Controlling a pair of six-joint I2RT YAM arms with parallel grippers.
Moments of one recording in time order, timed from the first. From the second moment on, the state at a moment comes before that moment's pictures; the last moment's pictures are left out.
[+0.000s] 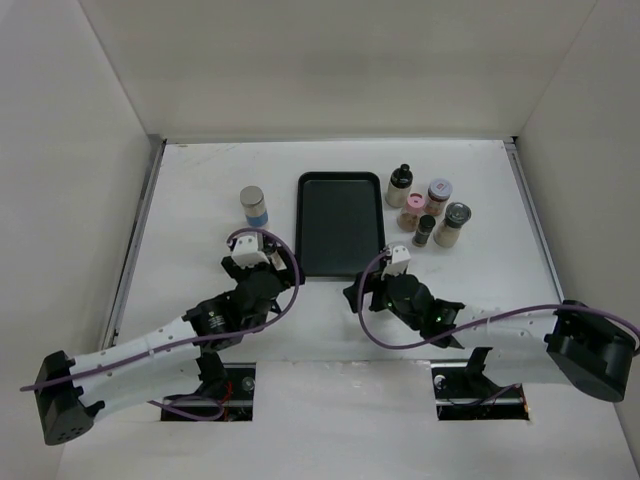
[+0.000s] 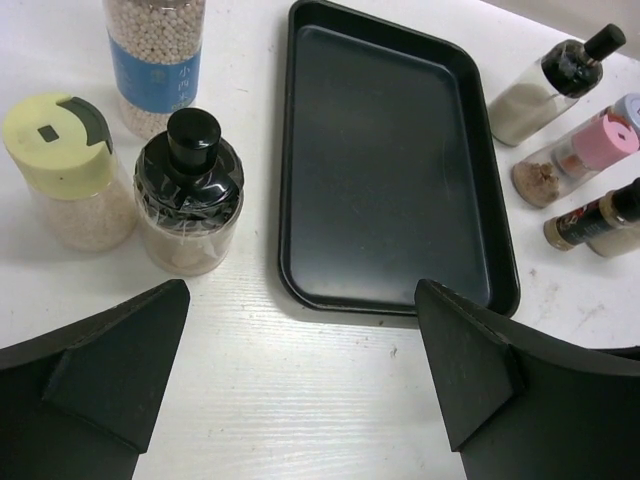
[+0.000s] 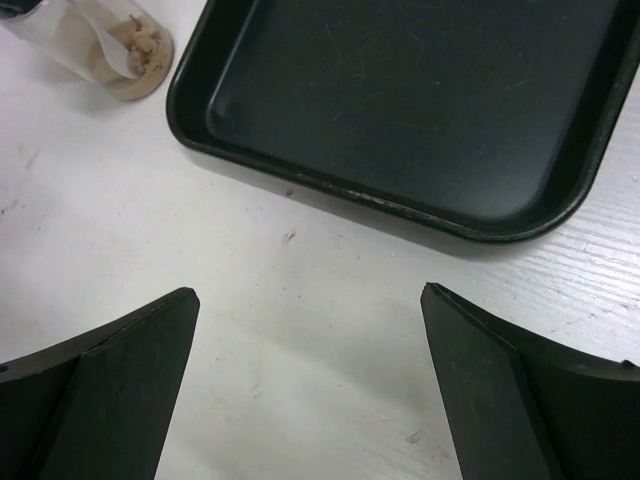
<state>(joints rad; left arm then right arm) -1.04 0.76 0.50 -0.16 -0.88 -0.72 1.00 1.19 0.35 0.41 0.37 0.57</state>
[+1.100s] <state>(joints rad) -0.83 1.02 0.30 0.59 -0.41 -0.57 0.38 1.66 1.41 -0.16 0.36 0.34</state>
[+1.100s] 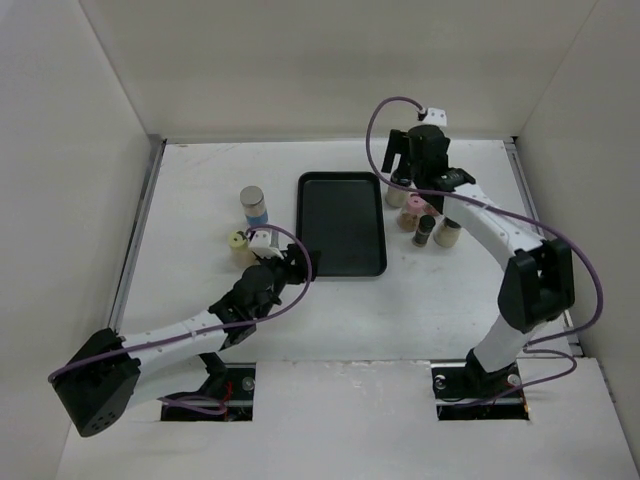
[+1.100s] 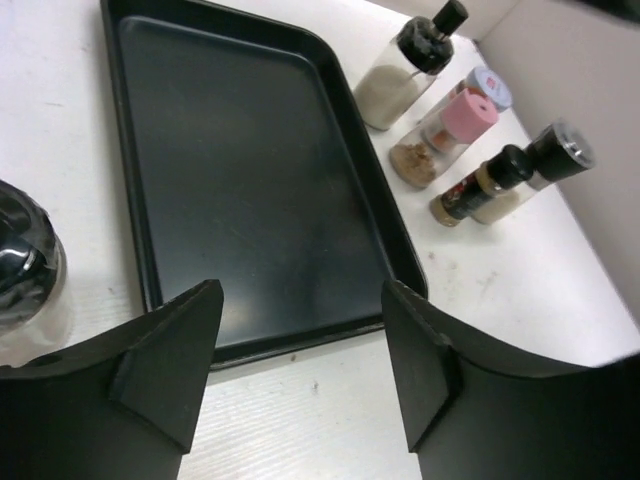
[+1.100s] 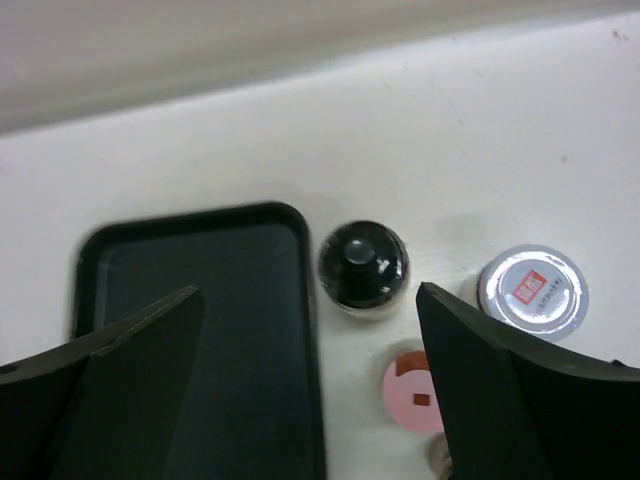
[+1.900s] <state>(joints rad) -0.82 1.03 0.24 0.76 -0.35 -0.58 0.31 2.07 1.71 -0.36 0.28 0.29</state>
